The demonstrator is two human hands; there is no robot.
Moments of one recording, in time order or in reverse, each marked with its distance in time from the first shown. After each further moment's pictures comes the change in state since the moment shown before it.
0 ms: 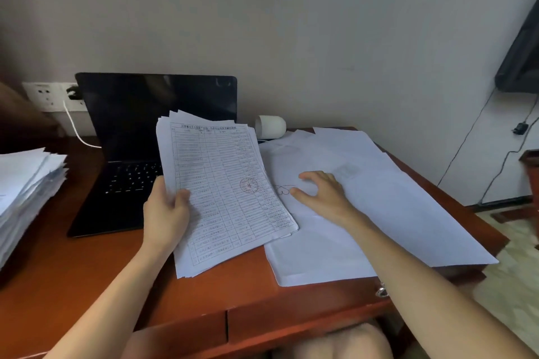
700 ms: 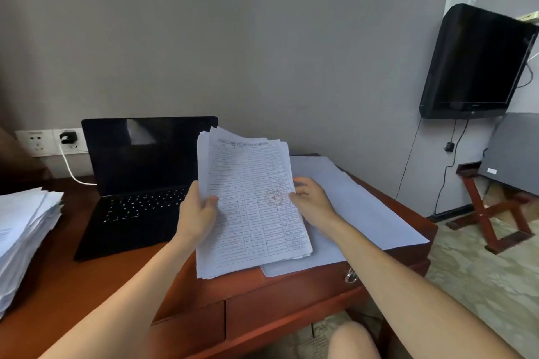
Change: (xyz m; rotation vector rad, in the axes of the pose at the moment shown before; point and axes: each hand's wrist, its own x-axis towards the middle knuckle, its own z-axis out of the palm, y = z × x) left_hand -0.016 0.060 0.021 -0.081 -0.269 0.128; right_hand -0.085 -0.077 -0.061 0.688 0.134 0.136
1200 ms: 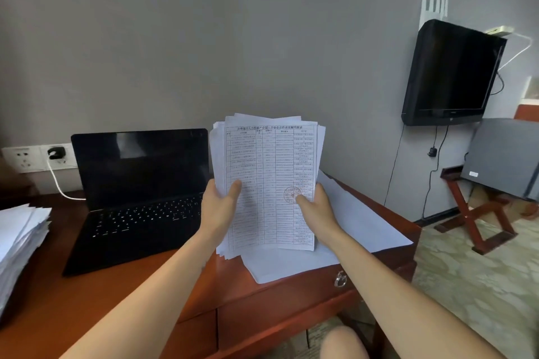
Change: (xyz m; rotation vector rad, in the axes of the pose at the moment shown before) left_hand -0.002 0.056 0.048 -0.331 -0.001 -0.019; right_hand -0.022 -0.009 -0.018 0.102 0.207 -0.072
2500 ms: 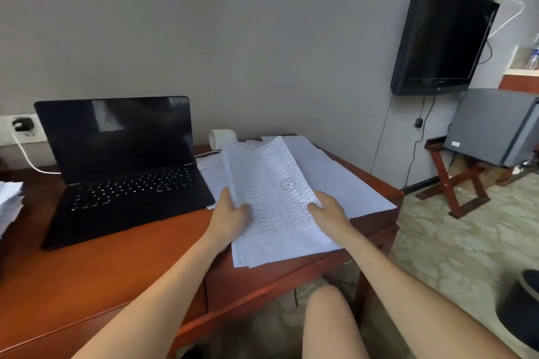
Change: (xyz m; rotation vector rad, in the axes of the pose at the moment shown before) left_hand -0.045 -0.073 0.022 0.035 -0.353 -0.169; right_hand -0.036 0.072 -0.063 -0.540 -0.103 0.189
